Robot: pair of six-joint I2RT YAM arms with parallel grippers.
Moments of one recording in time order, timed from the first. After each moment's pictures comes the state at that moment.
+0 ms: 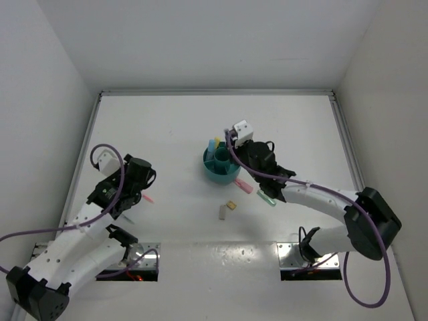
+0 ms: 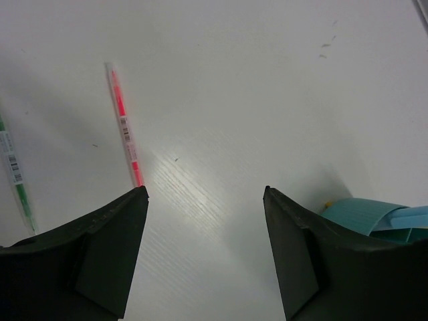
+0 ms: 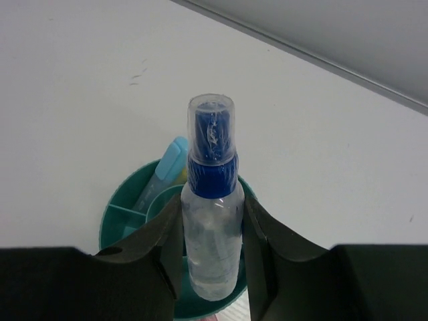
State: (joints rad) left arm -0.49 0.75 0.71 -0.83 -0.70 -1.25; right arm 0.77 1.35 0.70 0.43 0.29 -0.05
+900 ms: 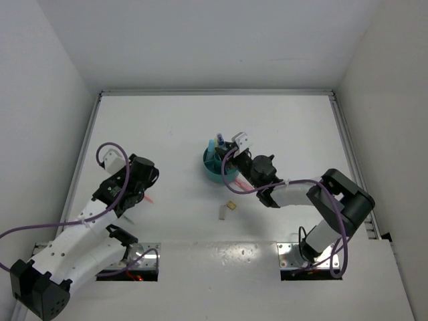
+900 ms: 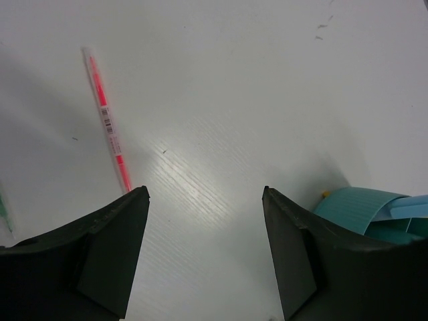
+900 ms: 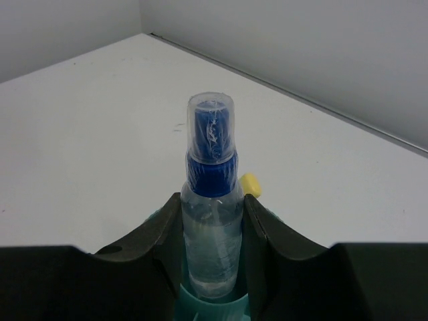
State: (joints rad) left arm -0.49 0.80 0.68 -0.74 -0.65 -1.24; right arm 0.73 1.59 0.50 1.16 0.10 -0.08
